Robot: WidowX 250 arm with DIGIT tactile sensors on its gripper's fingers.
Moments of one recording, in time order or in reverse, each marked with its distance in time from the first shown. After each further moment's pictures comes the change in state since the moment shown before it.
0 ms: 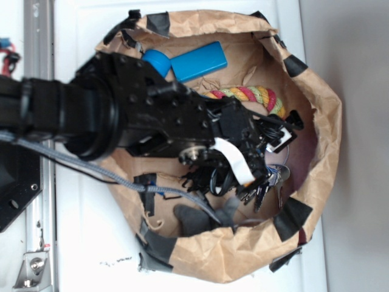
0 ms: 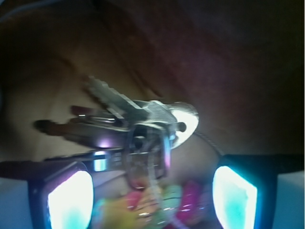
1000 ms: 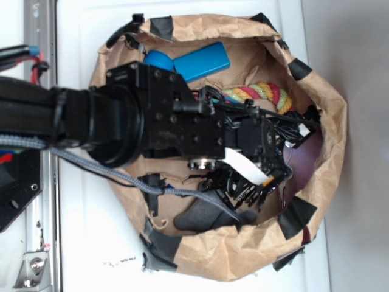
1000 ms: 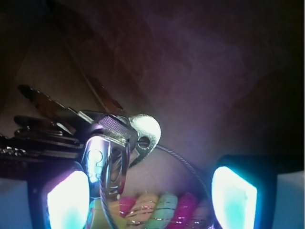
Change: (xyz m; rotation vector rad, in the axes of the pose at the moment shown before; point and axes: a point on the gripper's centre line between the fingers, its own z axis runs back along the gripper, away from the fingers) arm 0.005 0.016 -0.011 0.093 0.007 0.024
